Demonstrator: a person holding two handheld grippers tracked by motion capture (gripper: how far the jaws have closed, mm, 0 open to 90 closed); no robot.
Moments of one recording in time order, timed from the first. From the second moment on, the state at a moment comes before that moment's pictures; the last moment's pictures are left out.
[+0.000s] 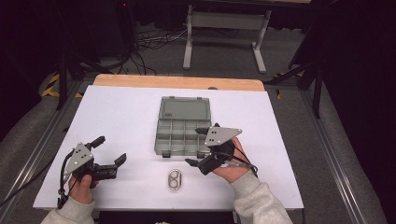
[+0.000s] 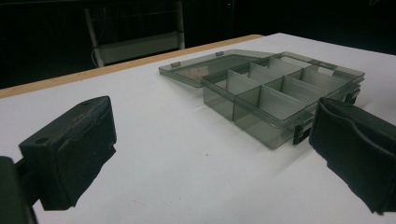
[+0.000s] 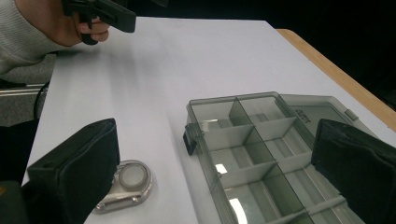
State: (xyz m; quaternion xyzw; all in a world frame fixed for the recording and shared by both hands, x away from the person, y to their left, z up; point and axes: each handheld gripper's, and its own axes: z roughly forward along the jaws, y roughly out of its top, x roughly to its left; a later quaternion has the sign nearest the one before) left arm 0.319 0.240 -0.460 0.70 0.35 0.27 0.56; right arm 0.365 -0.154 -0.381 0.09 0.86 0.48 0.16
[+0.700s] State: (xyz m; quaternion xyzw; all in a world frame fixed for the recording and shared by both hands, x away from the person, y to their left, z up) left arm 0.320 0.239 -0.460 0.70 0.35 0.27 0.56; right arm 0.371 -0.119 -0.385 0.06 0.87 0.47 0.14
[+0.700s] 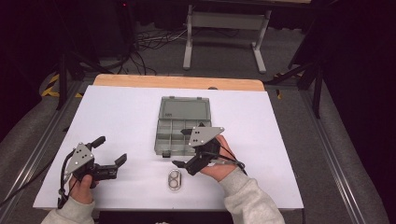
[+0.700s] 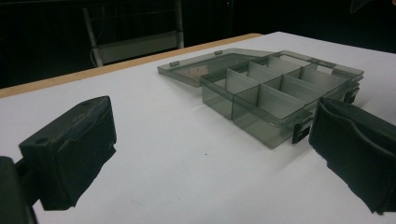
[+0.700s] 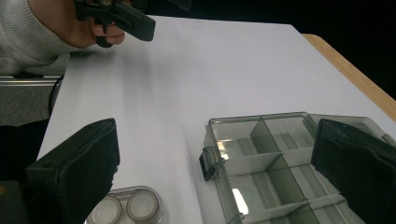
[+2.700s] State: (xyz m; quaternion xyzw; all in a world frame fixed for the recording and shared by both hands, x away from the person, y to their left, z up) left arm 0.319 0.239 -0.460 0.70 0.35 0.27 0.56; right arm 0.363 -0.078 -0.423 0.02 0.95 0.32 0.05
